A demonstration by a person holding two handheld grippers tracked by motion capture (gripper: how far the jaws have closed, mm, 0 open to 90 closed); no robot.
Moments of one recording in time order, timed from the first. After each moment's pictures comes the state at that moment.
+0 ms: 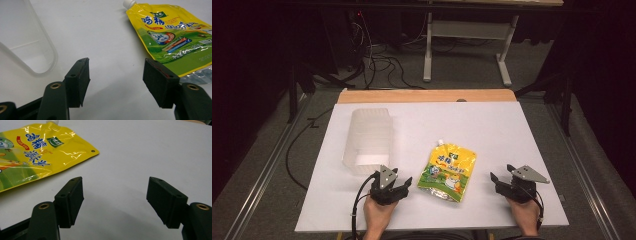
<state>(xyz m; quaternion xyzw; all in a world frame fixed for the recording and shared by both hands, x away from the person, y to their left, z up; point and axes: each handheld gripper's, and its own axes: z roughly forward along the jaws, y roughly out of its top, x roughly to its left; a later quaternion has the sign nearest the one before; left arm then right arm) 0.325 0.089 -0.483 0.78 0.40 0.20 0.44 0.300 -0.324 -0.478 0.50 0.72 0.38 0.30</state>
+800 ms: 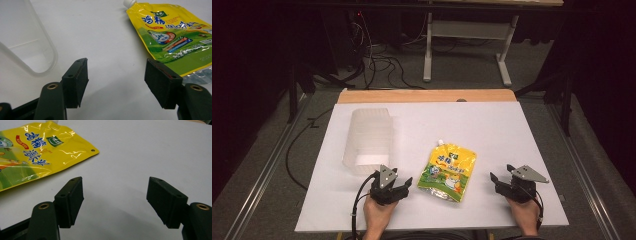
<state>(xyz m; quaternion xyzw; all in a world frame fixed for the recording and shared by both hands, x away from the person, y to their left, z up) 0.325 0.089 -0.483 0.78 0.40 0.20 0.44 0.301 -0.323 -0.478 0.50 0.72 0.38 0.30</state>
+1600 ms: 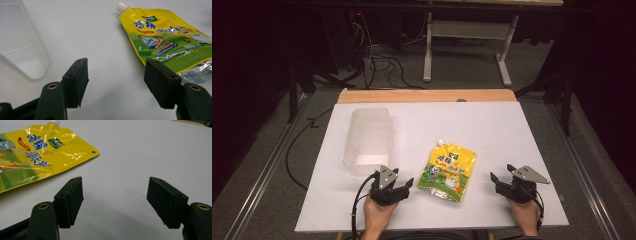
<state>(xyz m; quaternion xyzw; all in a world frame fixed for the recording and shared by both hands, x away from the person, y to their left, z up) 0.320 0.087 -0.473 0.78 0.39 0.19 0.45 0.299 -0.324 -0.478 0.49 0.72 0.38 0.31</state>
